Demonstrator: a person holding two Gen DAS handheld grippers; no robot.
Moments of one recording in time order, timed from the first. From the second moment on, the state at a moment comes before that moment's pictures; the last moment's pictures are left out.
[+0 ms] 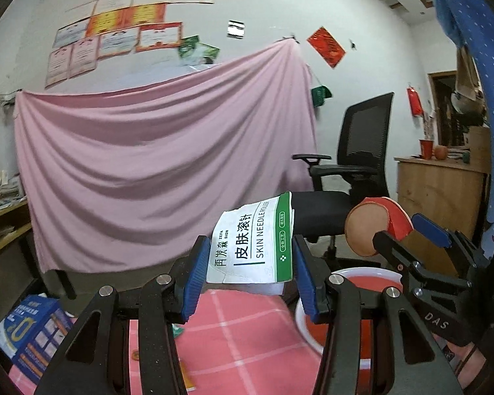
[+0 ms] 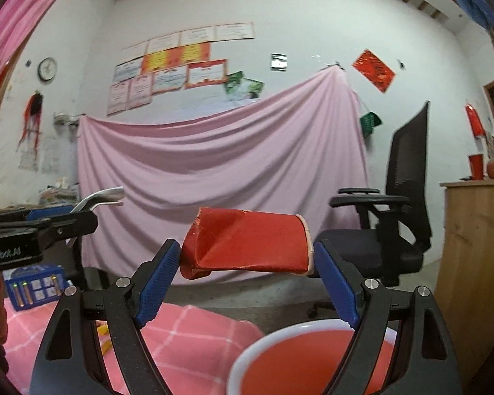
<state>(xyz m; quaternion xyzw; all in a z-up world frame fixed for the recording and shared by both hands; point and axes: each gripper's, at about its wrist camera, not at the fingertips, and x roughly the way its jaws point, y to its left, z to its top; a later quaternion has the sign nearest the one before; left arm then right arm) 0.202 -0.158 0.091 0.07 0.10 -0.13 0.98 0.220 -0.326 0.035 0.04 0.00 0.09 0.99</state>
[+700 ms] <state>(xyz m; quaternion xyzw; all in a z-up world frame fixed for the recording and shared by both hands) 0.252 -0.242 0.047 0.07 0.19 -0.21 0.96 0.242 -0.402 0.006 0.11 0.11 0.04 0.99</state>
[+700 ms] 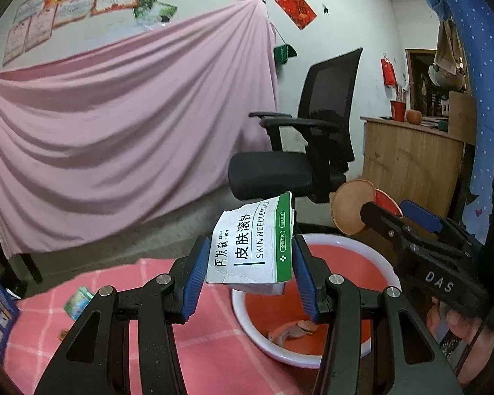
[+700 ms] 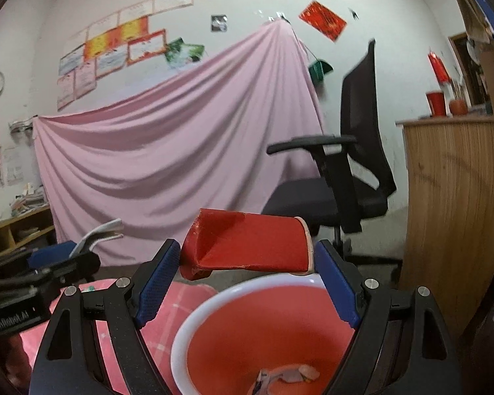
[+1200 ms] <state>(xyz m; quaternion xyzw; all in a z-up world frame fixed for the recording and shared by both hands) 0.281 -0.255 0.020 0.03 0.28 -0.24 0.93 0.256 -0.421 -0.008 0.14 0.17 0.03 0.97</state>
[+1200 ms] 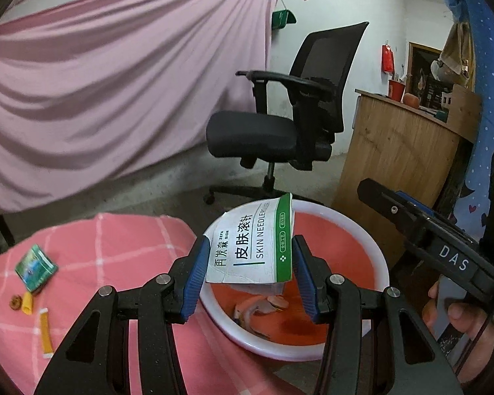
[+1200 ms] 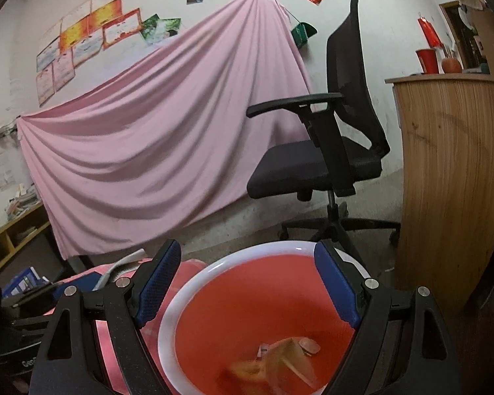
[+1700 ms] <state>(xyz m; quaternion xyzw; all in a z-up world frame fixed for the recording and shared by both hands) 0.284 -0.240 0.021 0.01 0.30 -0.23 0.93 0.257 -0.422 -0.007 0.14 0.18 0.01 0.97</state>
